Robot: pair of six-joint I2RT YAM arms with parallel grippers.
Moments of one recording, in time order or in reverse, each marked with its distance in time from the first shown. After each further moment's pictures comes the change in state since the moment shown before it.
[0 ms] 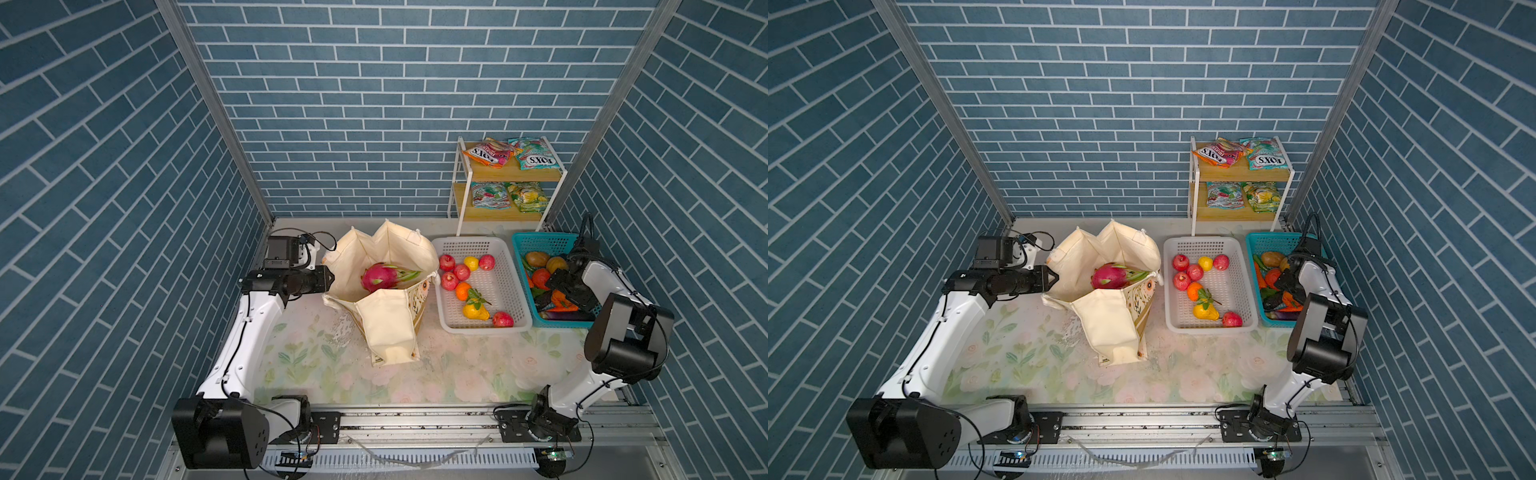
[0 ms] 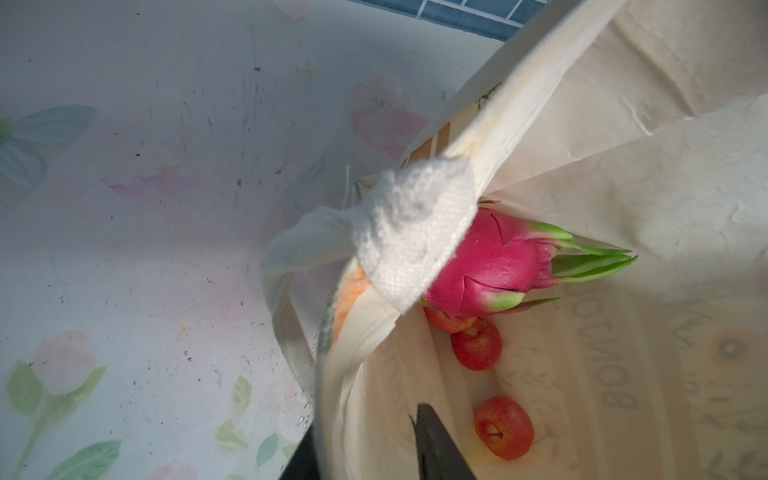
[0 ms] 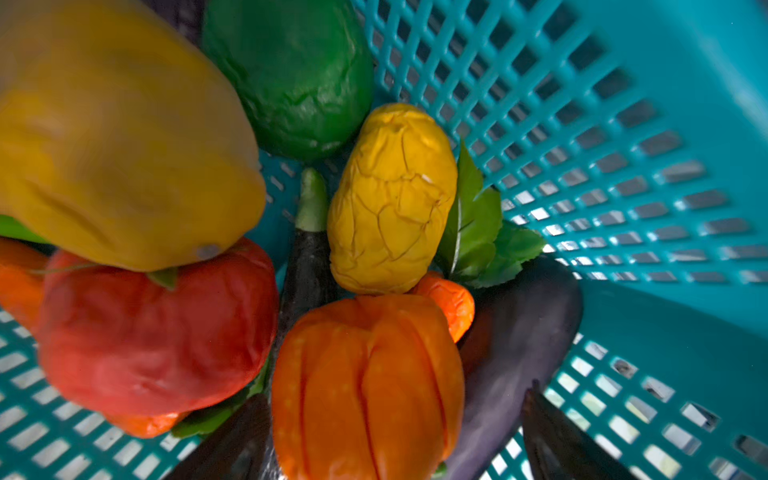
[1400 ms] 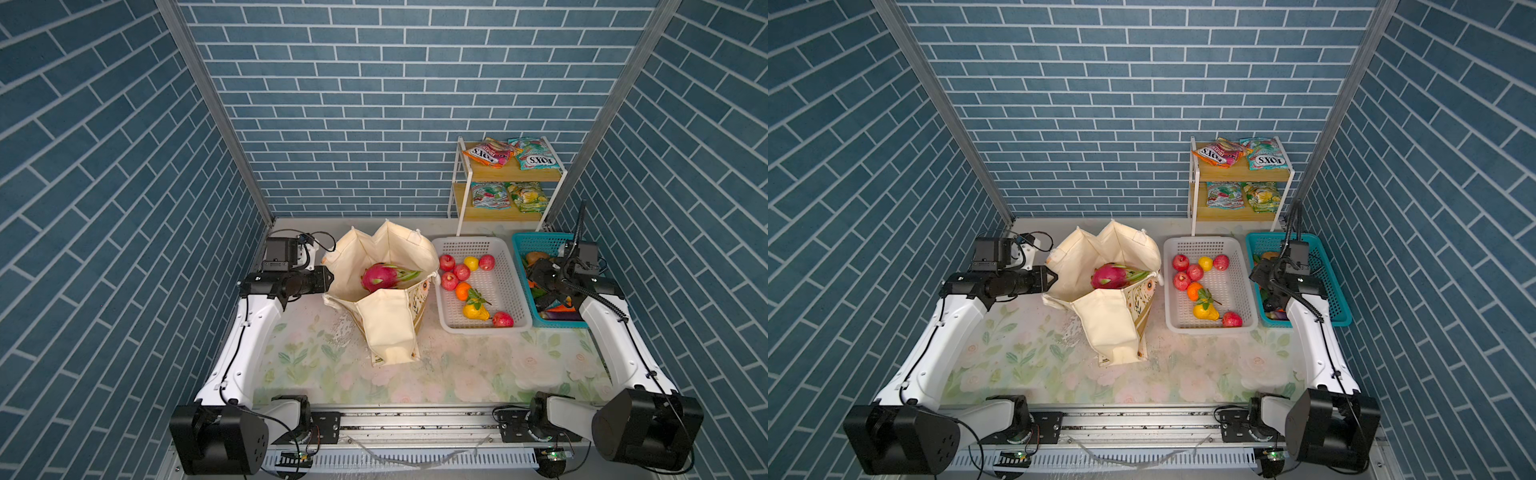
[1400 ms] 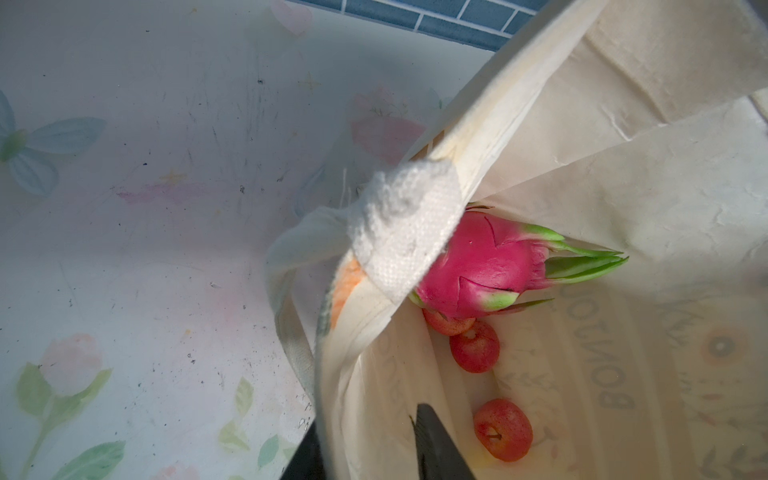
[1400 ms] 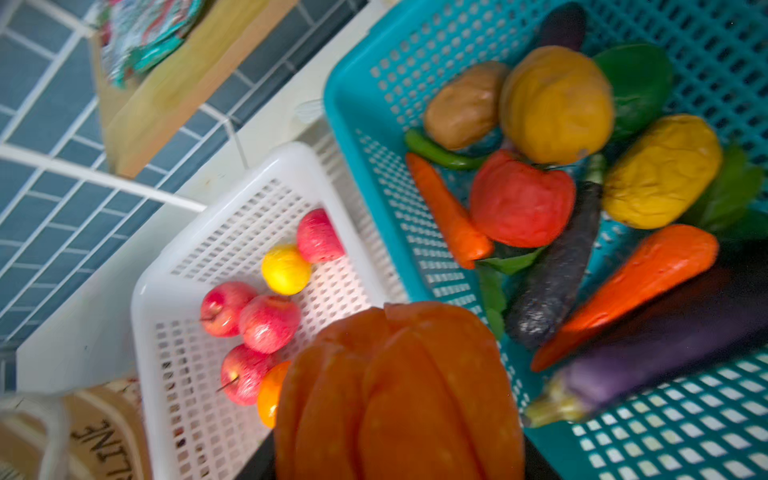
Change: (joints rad) left arm 0.000 -0.026 -0.011 0.010 -0.003 -0.002; right arm 0.270 -0.523 -0.175 0.089 -0.304 0.072
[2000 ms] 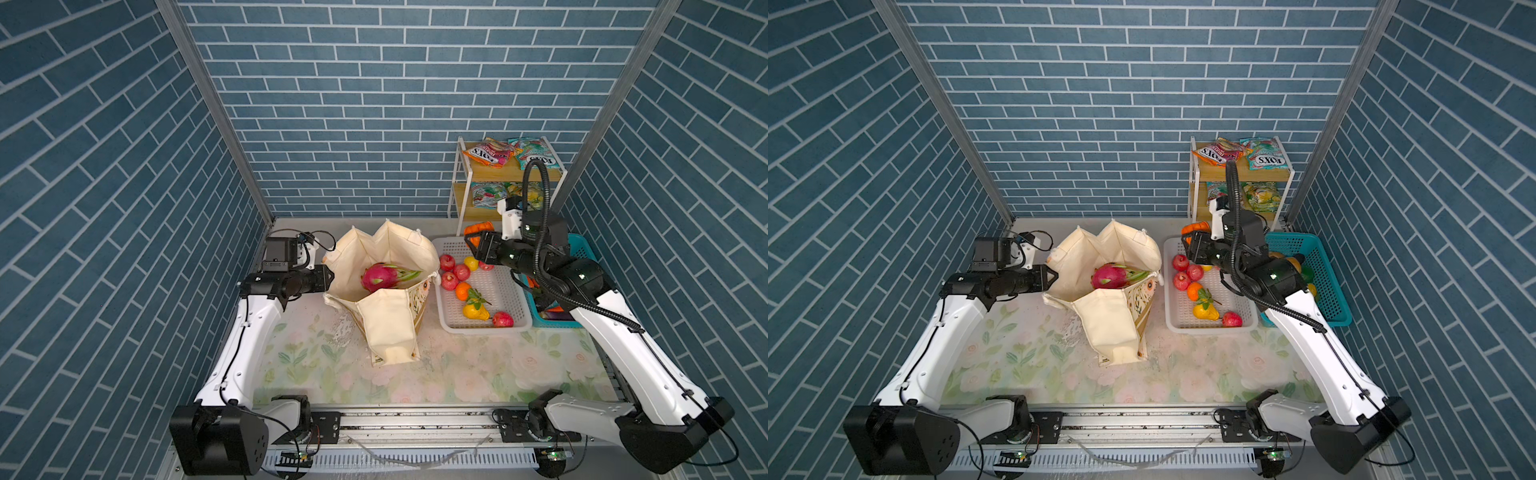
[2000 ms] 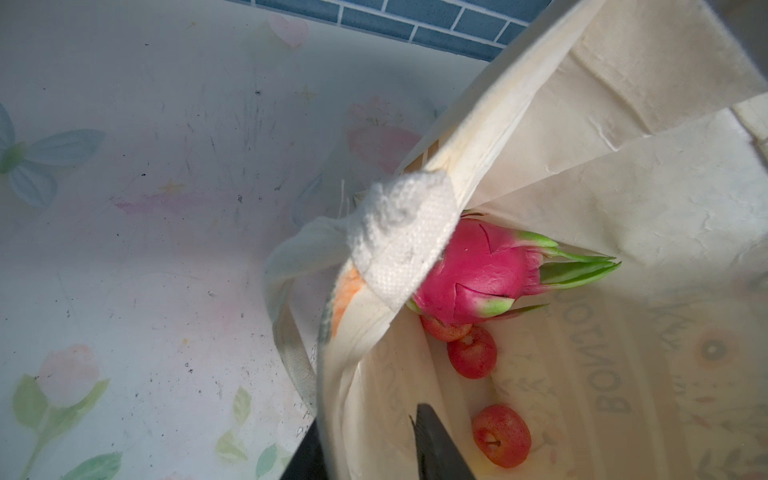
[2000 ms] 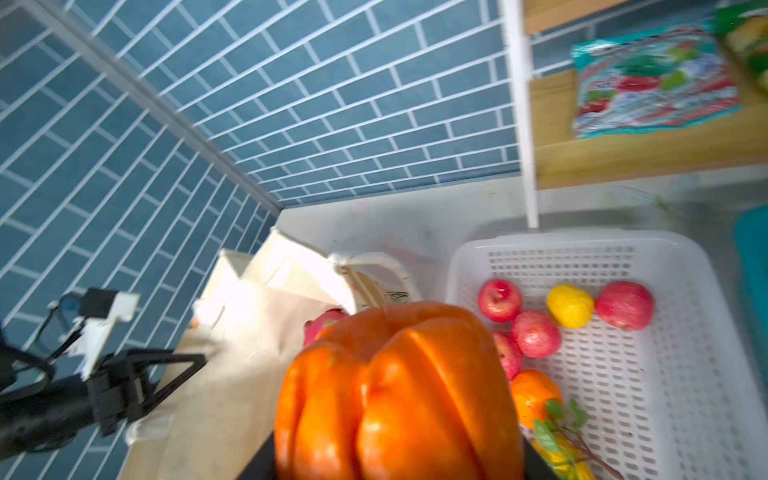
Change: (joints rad) left arm 0.000 -0.005 -0.005 0.026 0.006 0.000; right arm 0.641 0.049 0.441 -0.018 0.064 -0.037
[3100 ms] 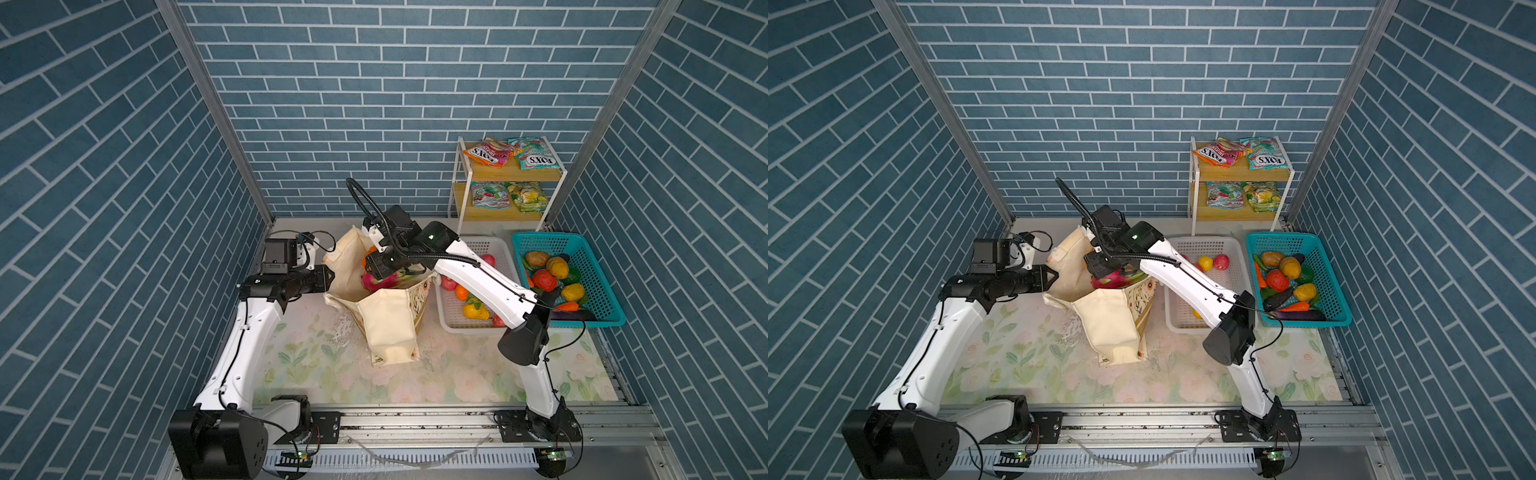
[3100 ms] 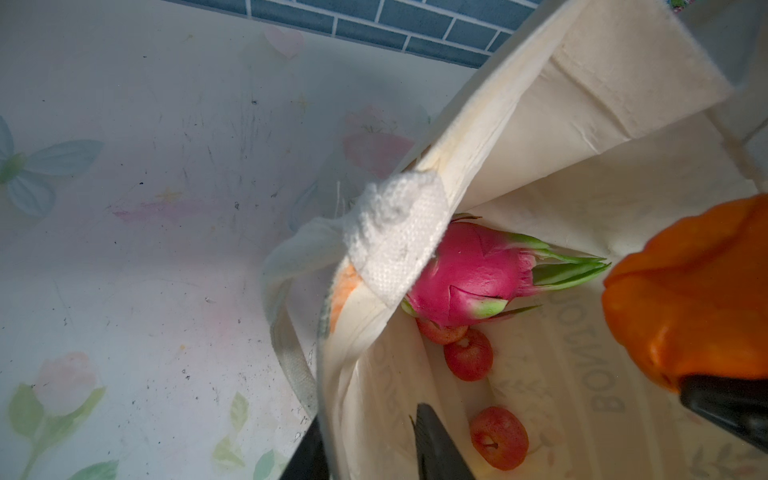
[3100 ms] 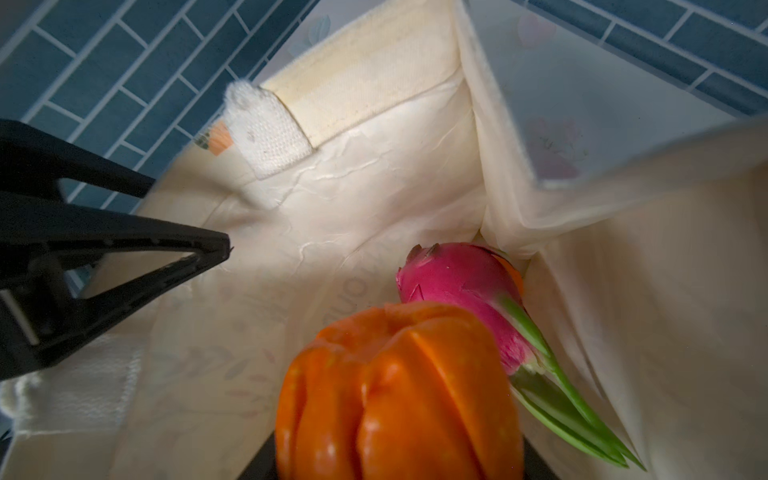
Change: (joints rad) left arm -0.006 -0.015 -0.012 0.016 0.008 0.000; right arm 0.364 0.892 0.864 -0.433 0.016 -0.261
